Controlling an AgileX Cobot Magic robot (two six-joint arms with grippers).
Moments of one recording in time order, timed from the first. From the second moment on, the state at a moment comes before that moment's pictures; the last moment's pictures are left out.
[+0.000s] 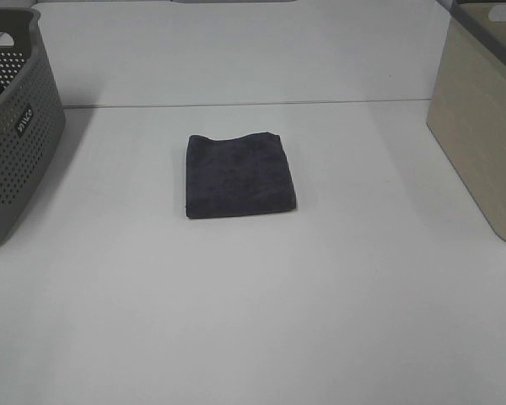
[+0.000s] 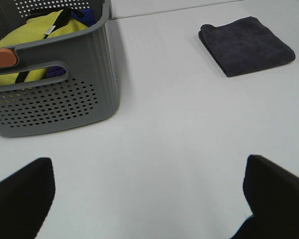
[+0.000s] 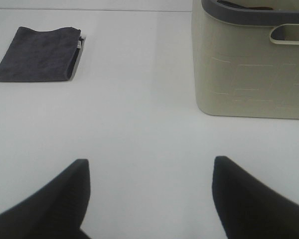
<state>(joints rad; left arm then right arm) -0.06 0.00 -0.50 -0.09 1.05 0.10 0.01 -0.01 -0.51 0.08 1.07 -0.11</state>
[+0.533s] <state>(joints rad) -0.06 0.00 -0.50 -0.09 1.05 0.10 0.01 -0.01 -0.51 0.08 1.07 -0.11</state>
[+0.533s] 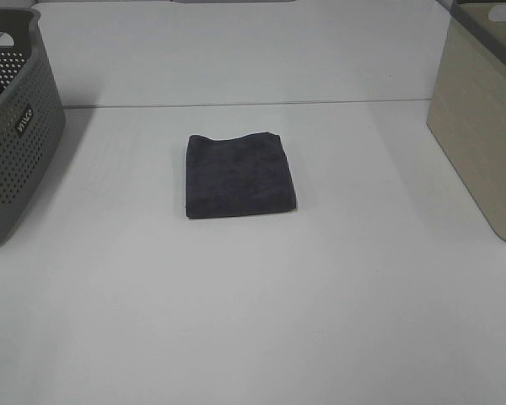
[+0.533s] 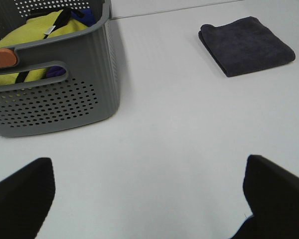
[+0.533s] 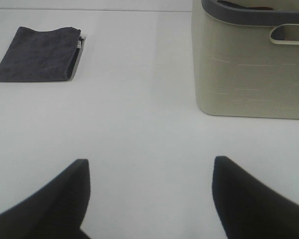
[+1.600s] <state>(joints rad) -0.06 0.00 -0.50 -0.09 1.05 0.10 0.01 -0.01 -0.51 0.08 1.07 -0.11</state>
